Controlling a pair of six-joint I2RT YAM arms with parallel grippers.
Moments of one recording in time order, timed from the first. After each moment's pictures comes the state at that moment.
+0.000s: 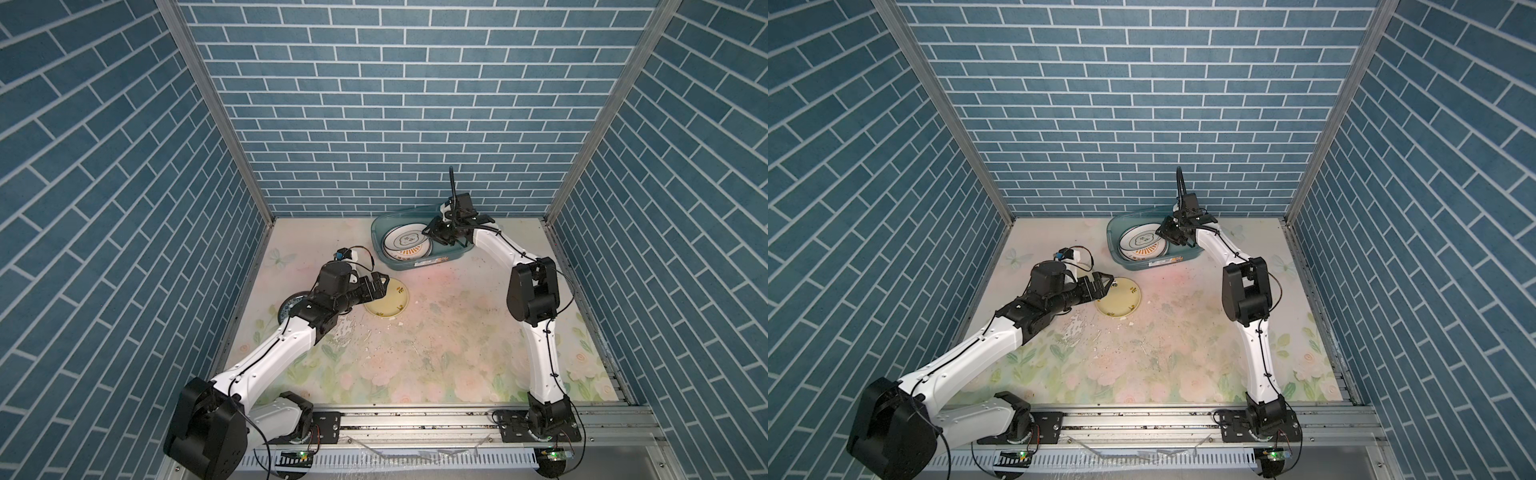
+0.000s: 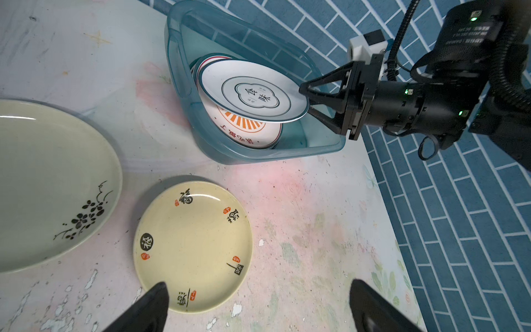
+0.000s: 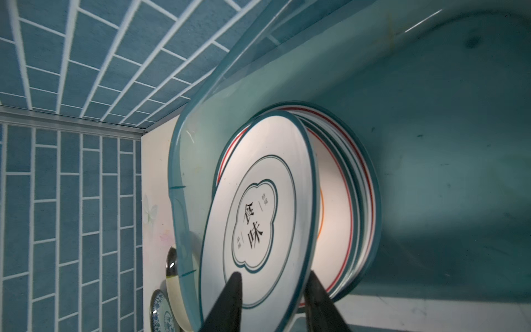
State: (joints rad) left arm -0.45 1.17 0.76 -0.12 0.15 -0.65; right arm 0.42 2.32 2.09 -0.56 -0.40 0.66
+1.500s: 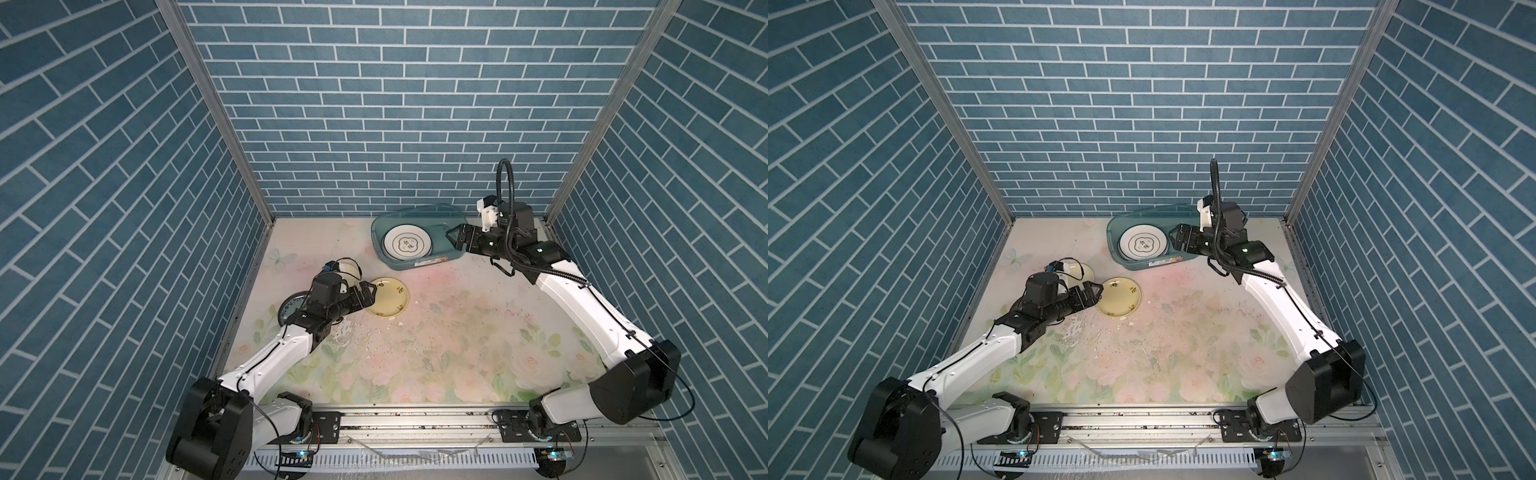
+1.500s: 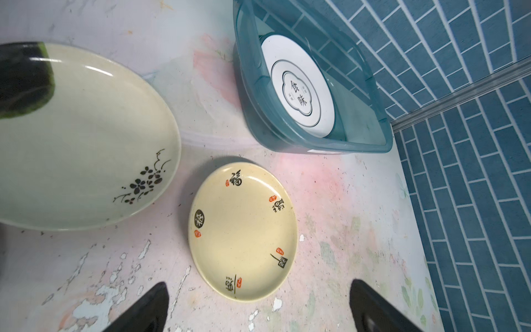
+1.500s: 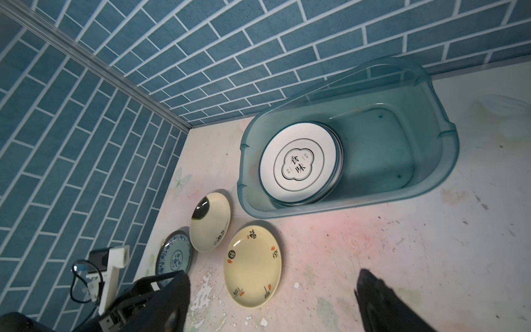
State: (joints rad) left arm -0.35 1.18 0.59 -0.03 0.17 -0.68; right arm 0.44 1.40 1.33 -0.47 -0.24 0.48
